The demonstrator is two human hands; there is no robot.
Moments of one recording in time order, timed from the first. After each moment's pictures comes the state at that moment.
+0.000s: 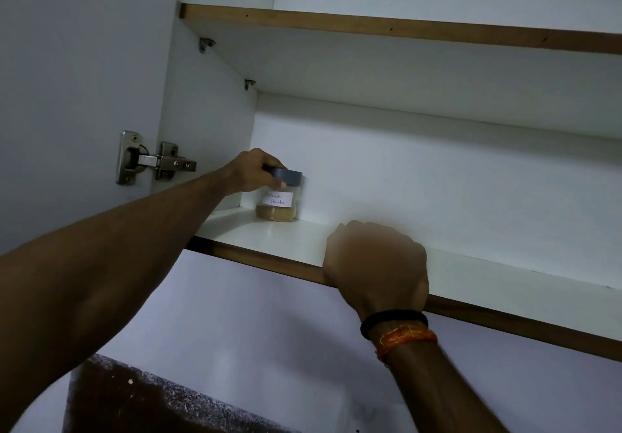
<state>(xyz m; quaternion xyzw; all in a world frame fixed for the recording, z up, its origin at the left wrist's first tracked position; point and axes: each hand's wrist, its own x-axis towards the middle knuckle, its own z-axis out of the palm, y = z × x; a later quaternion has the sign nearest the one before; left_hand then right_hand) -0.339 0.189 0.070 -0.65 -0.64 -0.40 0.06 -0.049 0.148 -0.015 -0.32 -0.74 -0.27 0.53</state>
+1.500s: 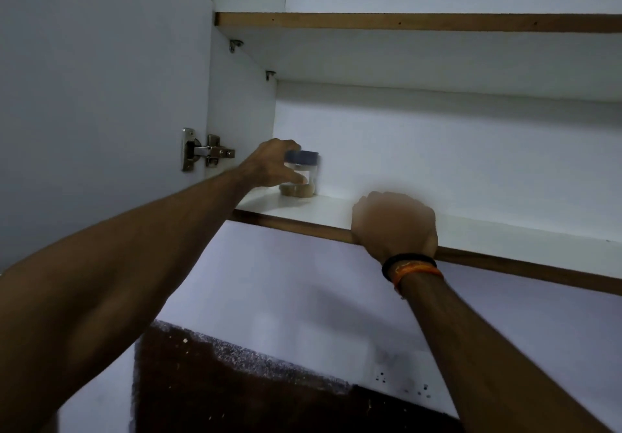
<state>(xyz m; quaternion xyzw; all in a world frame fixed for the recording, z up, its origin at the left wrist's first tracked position) -0.302 0.125 0.057 -0.60 -0.71 -0.34 0.11 -0.050 0.150 -0.017 -0.38 -0.75 -0.26 0.48</state>
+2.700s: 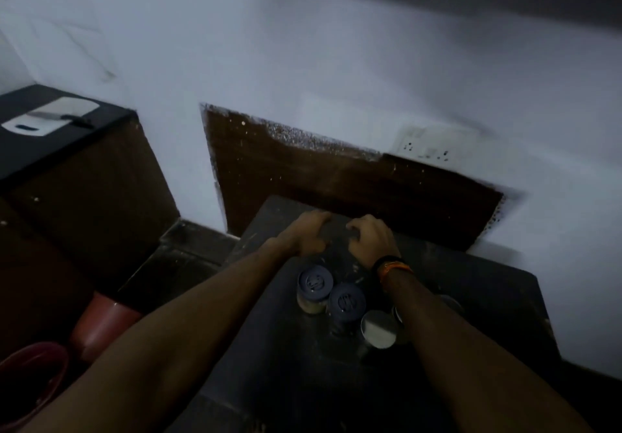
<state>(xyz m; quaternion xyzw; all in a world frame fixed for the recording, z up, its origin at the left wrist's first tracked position) -0.118 -0.100 -0.391 -0.61 -0.74 -0.19 -0.22 0.041 -0.014 -0.392 -0.41 -0.89 0.18 0.06</state>
